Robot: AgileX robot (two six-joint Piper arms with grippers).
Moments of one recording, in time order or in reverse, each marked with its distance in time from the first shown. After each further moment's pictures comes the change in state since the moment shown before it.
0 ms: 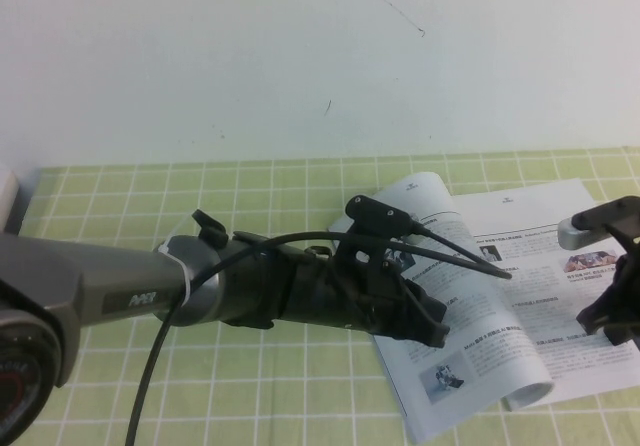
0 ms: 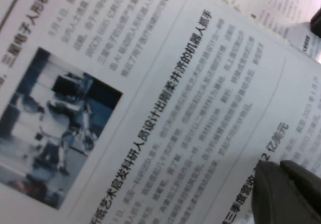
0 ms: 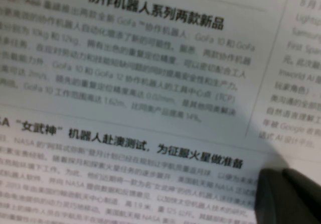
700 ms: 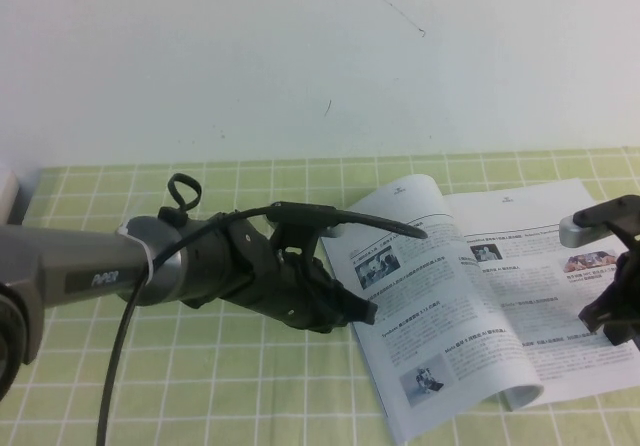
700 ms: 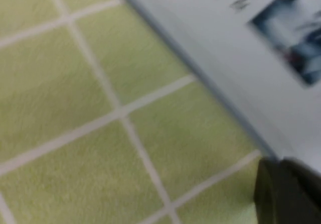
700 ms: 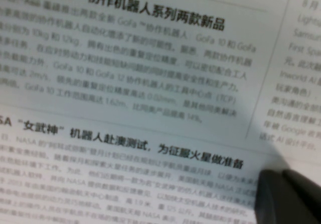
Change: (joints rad) right arm -0.020 0.036 -0.024 0.056 0.047 -0.066; left arm 0.091 -0.022 0.000 0.845 -0.151 -0.993
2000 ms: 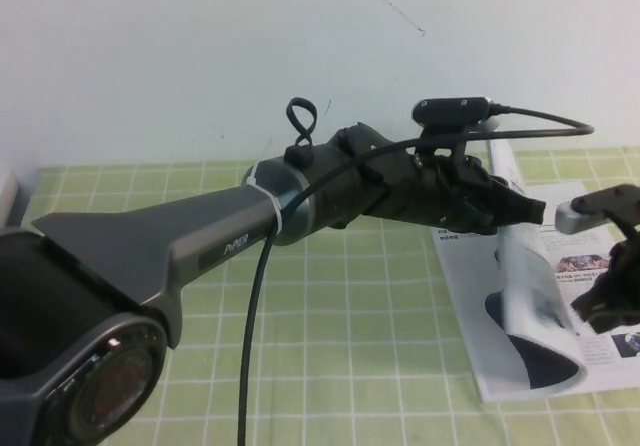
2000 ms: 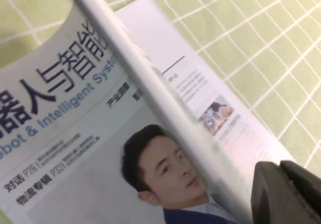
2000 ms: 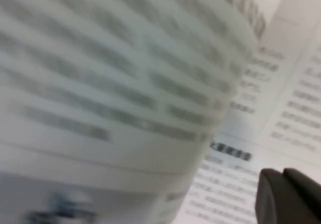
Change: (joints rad) right arm -0.008 -0.083 0.023 0.188 -0.008 -0.144; left arm -0.162 0.197 -0.578 -0.258 0.106 0.100
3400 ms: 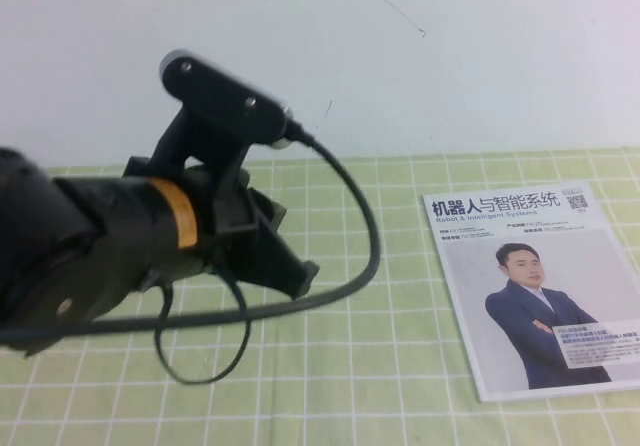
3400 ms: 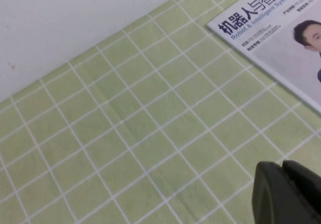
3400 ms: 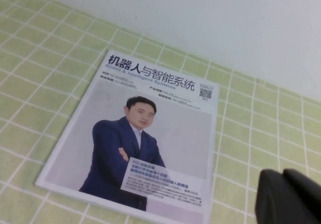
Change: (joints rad) right arm -0.117 -1.441 0.542 -0.018 -0.067 -0.046; left arm 0.000 -0.912 0.690 1.365 0.065 -0.927
